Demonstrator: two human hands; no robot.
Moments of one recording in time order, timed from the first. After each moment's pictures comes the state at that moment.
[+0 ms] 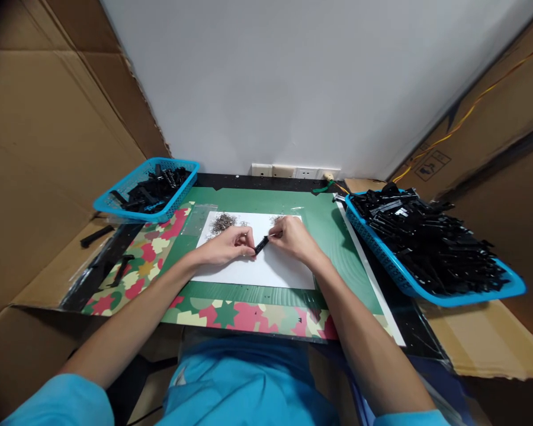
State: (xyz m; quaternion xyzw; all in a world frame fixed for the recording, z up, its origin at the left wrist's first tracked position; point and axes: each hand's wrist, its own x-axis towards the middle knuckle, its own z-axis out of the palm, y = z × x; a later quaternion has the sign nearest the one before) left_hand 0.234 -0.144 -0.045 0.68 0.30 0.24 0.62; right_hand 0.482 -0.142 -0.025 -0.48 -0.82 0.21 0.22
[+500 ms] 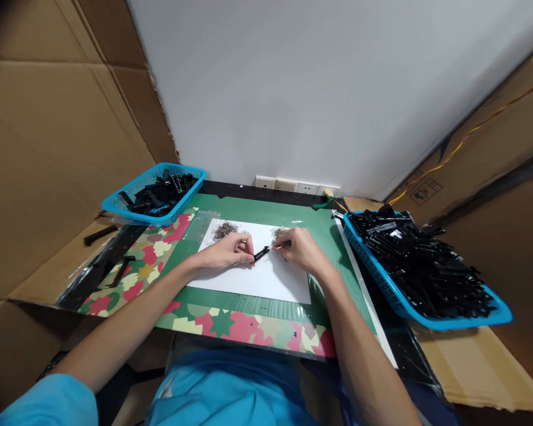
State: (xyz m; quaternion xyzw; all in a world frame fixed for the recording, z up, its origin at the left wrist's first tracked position) left_hand 0.230 -0.144 -0.045 0.65 0.31 0.26 0.64; right_hand 0.506 -0.137 -0.021 -0.47 -0.82 0.24 0.23
